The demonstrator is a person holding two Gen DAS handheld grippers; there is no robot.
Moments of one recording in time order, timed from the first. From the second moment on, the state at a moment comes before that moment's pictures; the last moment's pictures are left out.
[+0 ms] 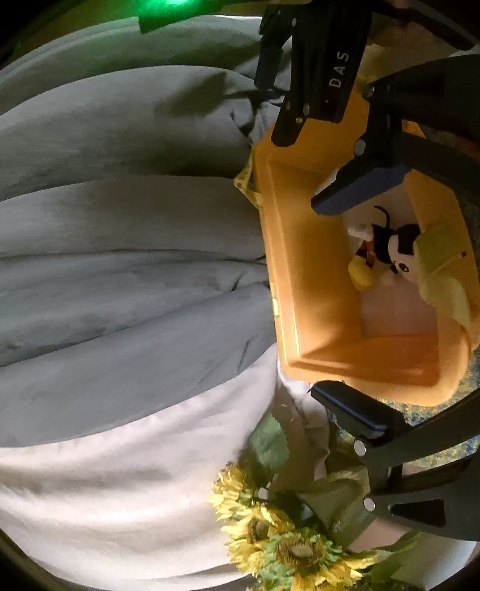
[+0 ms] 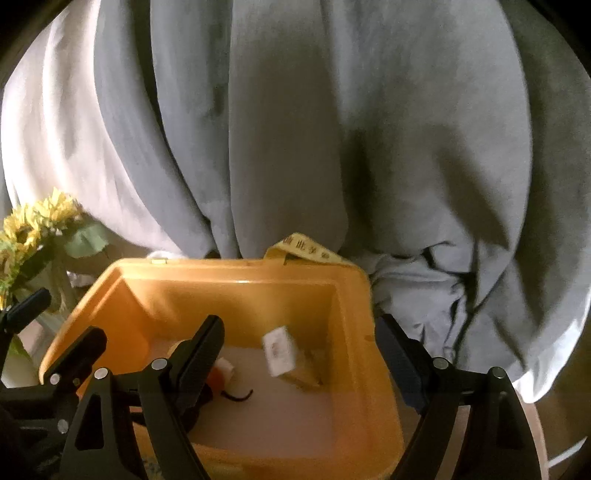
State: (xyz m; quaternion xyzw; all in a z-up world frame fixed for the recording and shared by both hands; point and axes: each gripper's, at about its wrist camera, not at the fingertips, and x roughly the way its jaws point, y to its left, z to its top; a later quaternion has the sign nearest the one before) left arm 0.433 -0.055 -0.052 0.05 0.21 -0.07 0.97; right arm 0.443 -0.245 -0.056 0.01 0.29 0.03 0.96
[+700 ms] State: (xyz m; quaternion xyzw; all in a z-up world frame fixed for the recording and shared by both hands) left arm 0.319 -0.058 -0.012 0.05 0.17 -0.07 0.98; right arm 0.317 -0.269 -0.003 0.01 0.23 0.00 0.97
